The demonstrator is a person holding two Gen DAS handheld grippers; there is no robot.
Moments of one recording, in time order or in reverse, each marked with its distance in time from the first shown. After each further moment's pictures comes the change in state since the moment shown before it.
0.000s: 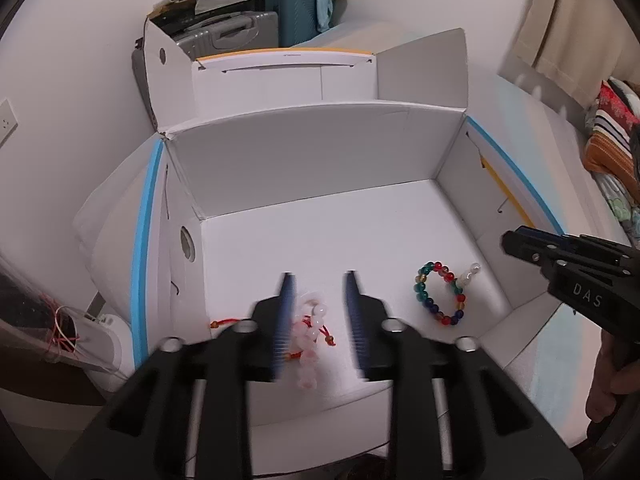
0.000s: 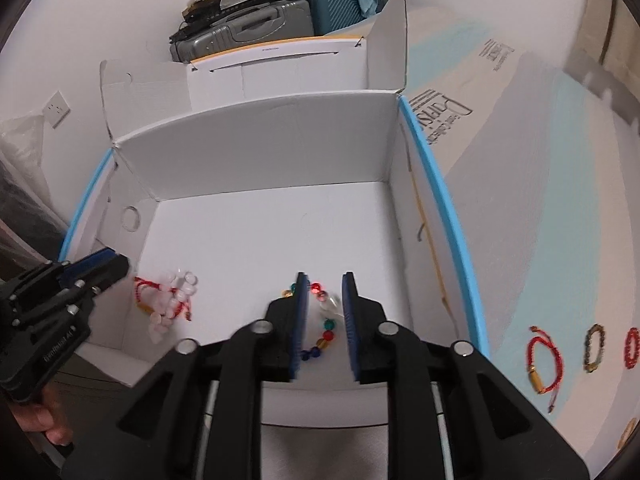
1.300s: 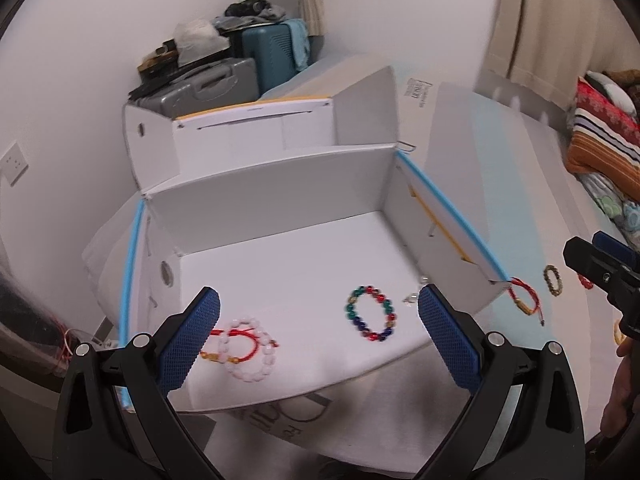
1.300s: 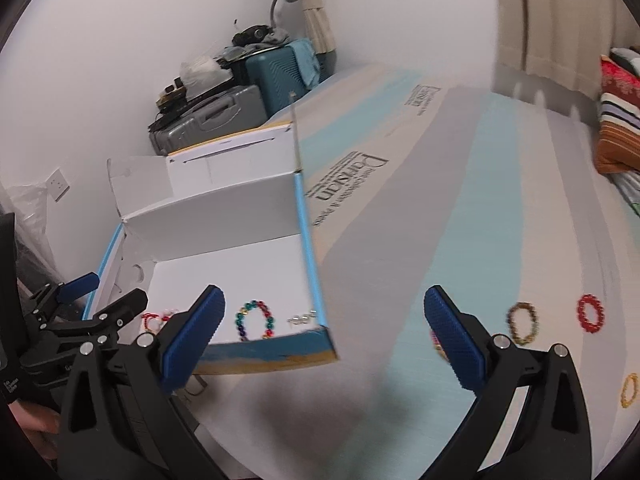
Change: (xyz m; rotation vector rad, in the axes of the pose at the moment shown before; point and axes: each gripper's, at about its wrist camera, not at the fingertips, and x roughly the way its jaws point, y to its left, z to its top) left arm -0.058 -0.083 -0.002 0.064 -0.121 0.012; right arm -0.133 -0.079 -0.046 0.131 -0.268 -0.109
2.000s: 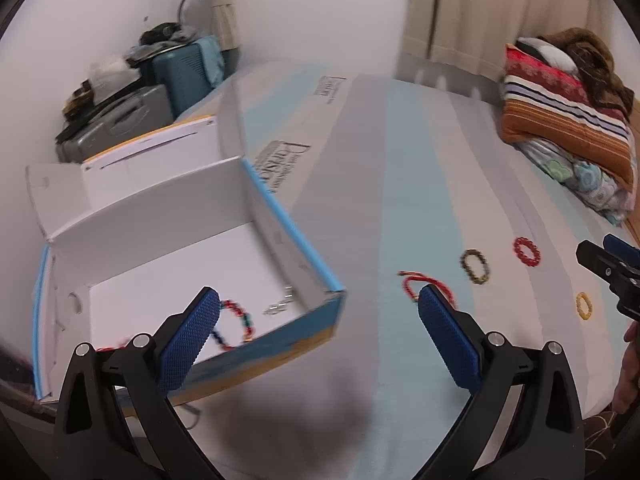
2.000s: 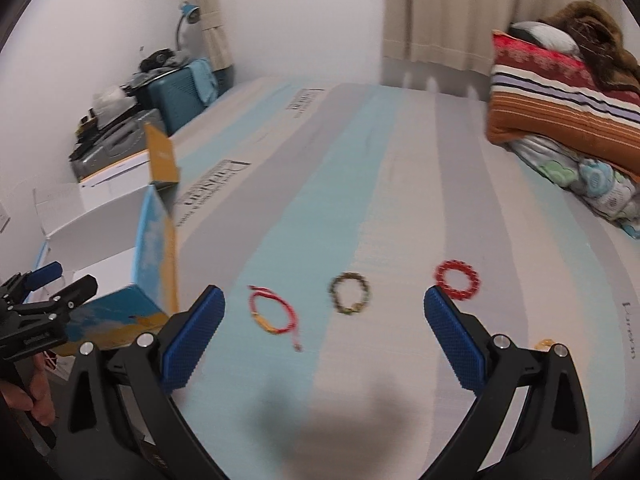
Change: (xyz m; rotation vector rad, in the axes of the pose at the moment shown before) left arm 0.002 -0.145 -0.001 0.150 -0.026 -0.158; right arm -0.073 -0.174 -0.046 0.136 -0.023 -0.261
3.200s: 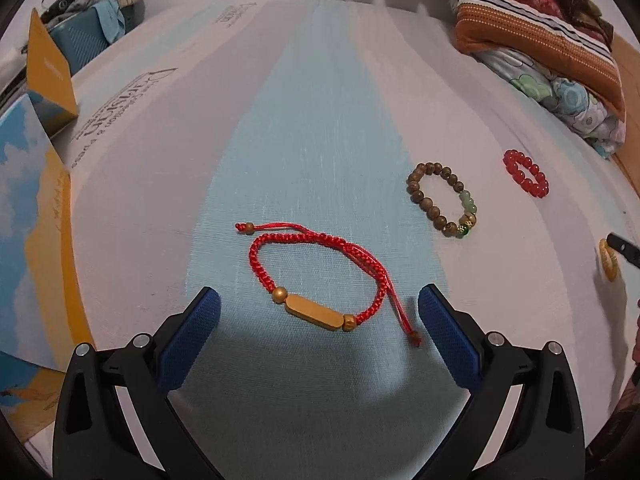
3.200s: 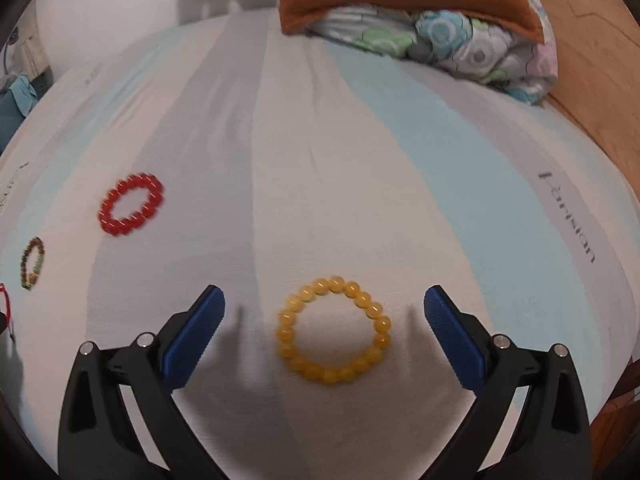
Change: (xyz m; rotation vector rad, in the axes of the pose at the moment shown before) left arm 0.190 -0.125 -0.045 0.115 0.196 -0.160; right arm 0.114 -0.274 -0.106 0.303 0.223 -0.398
